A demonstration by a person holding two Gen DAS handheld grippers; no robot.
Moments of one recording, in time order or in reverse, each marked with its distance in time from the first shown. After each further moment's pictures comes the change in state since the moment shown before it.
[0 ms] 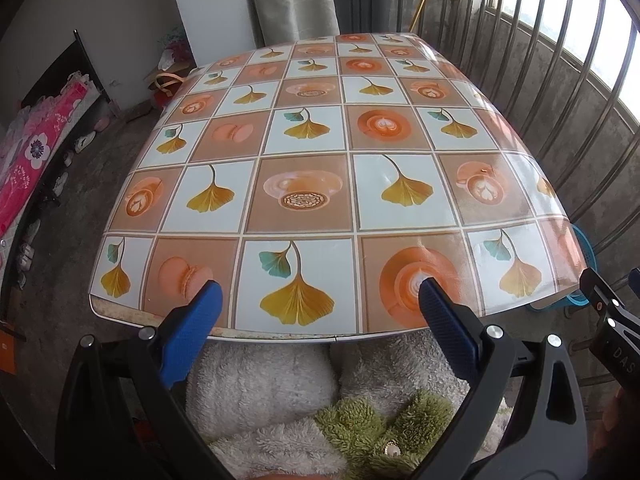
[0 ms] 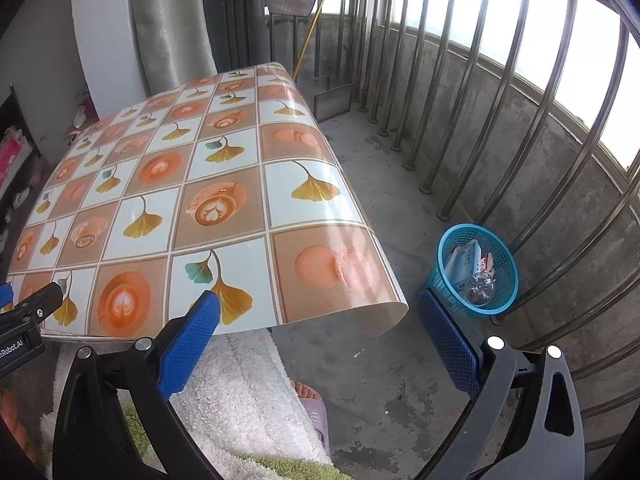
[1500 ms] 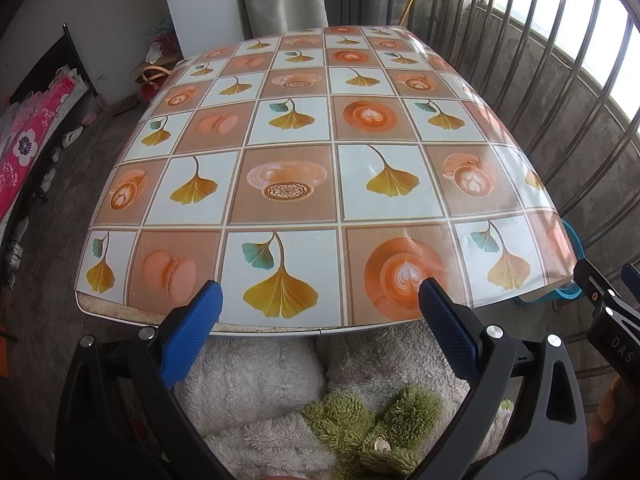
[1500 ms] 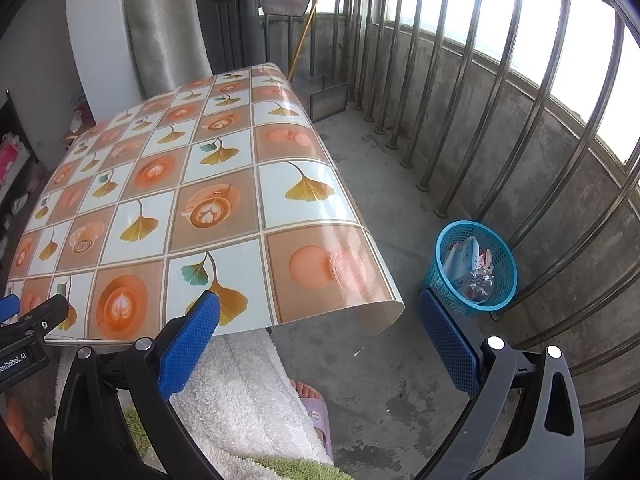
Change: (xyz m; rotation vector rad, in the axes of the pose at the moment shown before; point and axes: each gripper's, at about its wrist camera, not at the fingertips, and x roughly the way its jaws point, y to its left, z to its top) left arm 0.004 -0.003 -0.003 0.006 0.026 -0.050; right arm -0.001 -0.003 -0.001 0.017 -0.001 -0.003
